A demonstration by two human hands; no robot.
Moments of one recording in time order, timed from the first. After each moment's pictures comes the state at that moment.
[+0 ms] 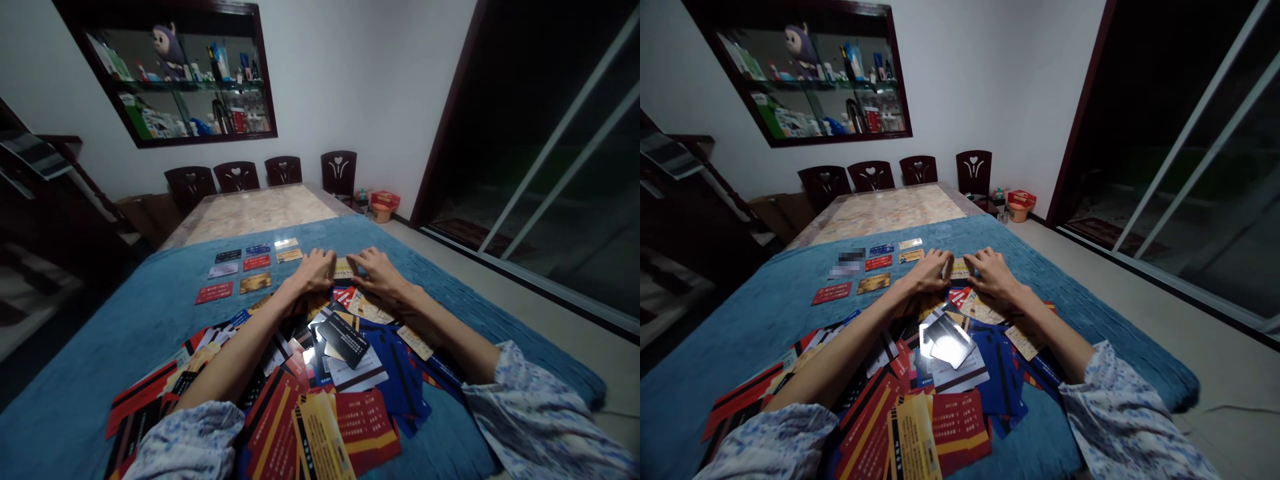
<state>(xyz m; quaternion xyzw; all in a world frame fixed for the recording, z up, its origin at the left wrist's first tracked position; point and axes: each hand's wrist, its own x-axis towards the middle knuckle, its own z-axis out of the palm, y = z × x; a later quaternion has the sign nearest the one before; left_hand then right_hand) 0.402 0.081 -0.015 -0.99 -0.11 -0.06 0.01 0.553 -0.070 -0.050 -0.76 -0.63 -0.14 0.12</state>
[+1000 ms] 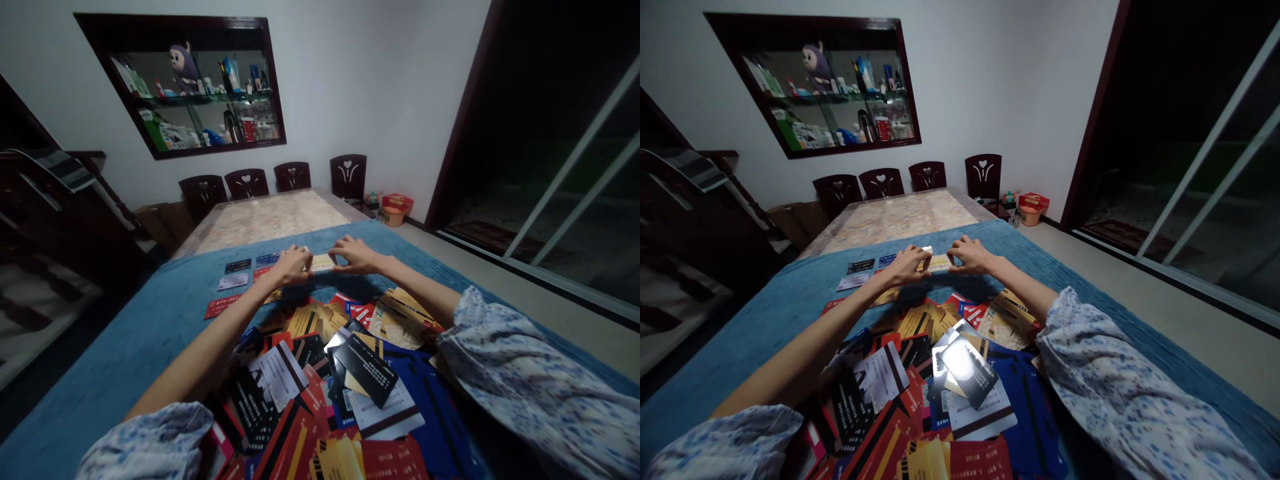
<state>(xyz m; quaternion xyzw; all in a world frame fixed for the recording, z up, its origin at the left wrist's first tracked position) 0.376 0.159 0.013 -0.98 -0.18 -0.02 0.03 0.554 0.033 -0.001 -0.71 -0.70 -0.06 0.04</state>
